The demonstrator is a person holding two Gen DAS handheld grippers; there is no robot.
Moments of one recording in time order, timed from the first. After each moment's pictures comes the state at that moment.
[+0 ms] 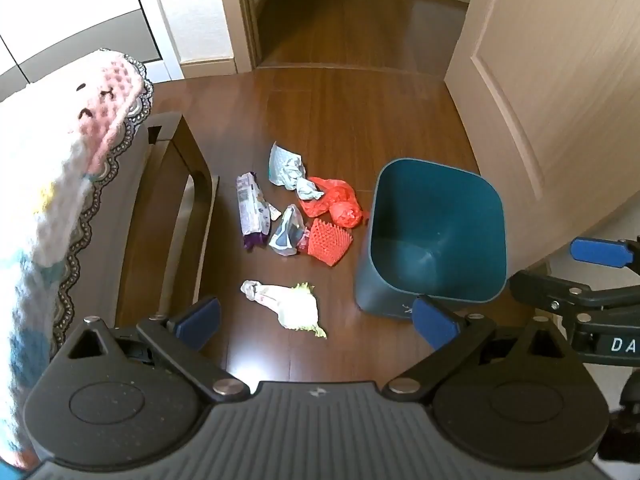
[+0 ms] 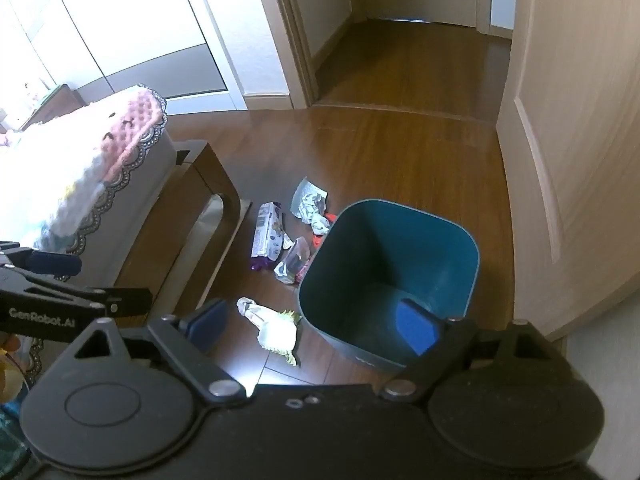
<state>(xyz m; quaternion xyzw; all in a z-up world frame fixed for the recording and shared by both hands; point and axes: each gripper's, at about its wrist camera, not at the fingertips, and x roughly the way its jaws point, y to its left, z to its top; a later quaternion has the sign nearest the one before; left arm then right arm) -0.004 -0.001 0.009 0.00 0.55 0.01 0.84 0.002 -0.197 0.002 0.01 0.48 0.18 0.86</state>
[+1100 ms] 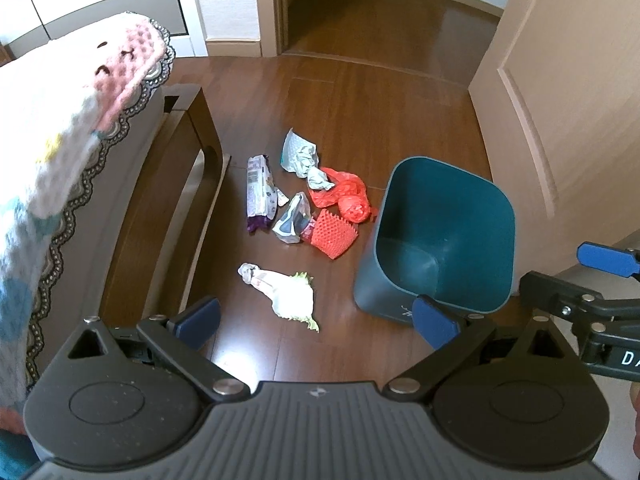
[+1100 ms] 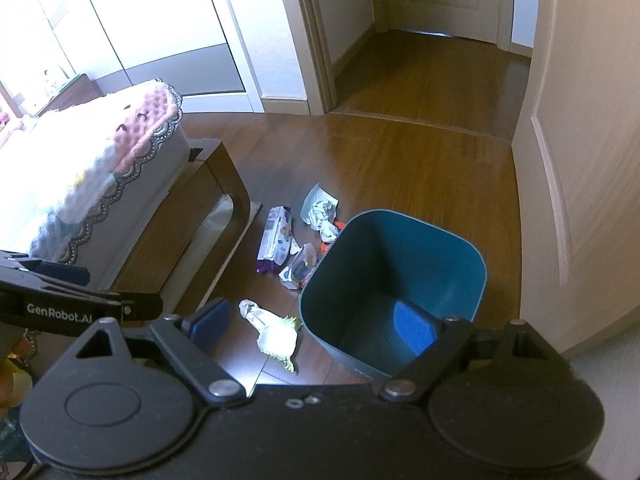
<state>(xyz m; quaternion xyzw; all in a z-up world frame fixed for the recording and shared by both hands) -0.008 0.004 -0.011 -0.05 0.55 0.05 0.83 0.007 -0.200 -0.008 -0.01 0.47 0.21 0.86</state>
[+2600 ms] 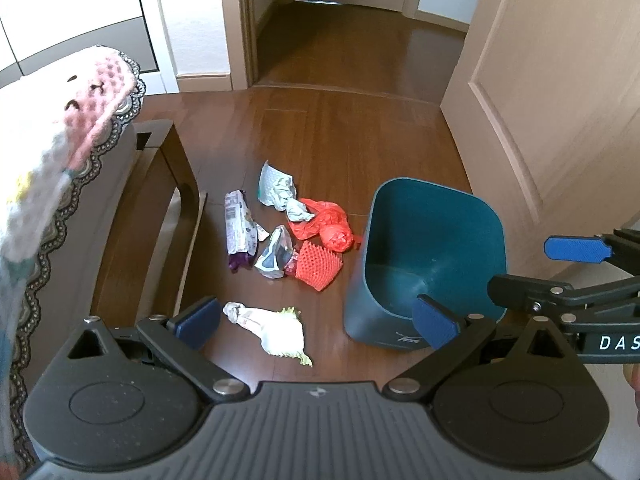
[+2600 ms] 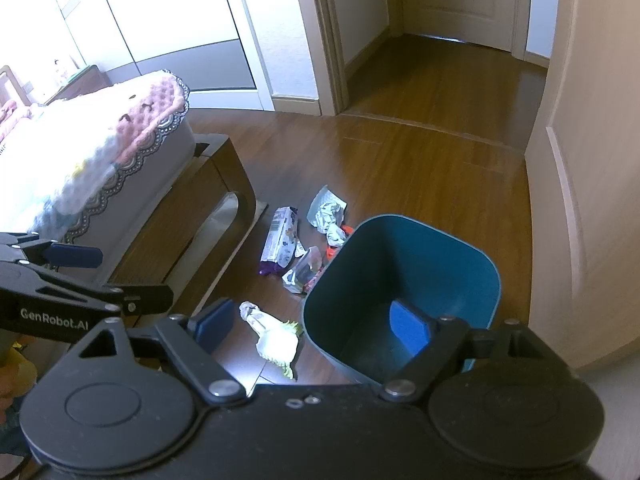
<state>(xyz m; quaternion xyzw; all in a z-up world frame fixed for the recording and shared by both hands) -0.003 0.007 -0.027 -0.03 0.51 0.00 0.86 0.020 -0.186 -0.028 -0.02 0.46 0.23 0.86</state>
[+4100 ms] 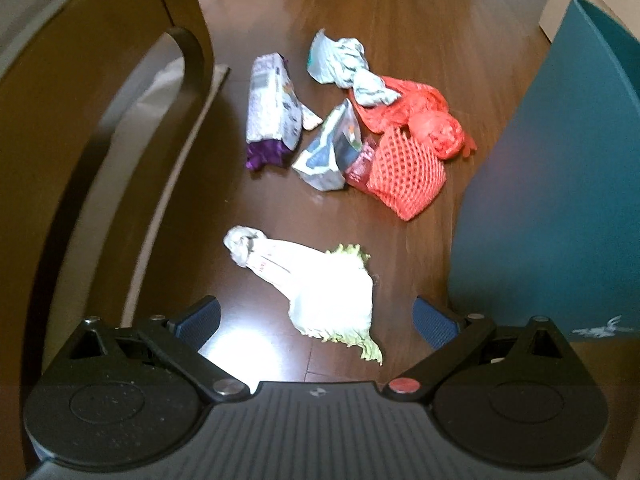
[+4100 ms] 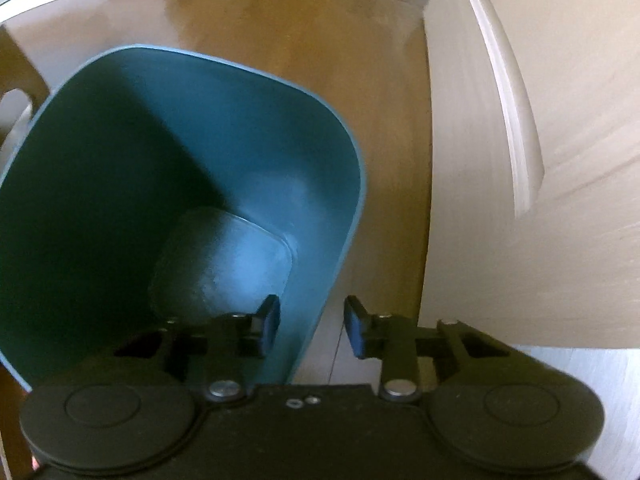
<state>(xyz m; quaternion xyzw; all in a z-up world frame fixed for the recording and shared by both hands) 0.052 0.044 -0.332 -0.04 0.58 0.08 0.81 0.143 -0.249 -0.237 -0.12 0.61 0.02 0.78</state>
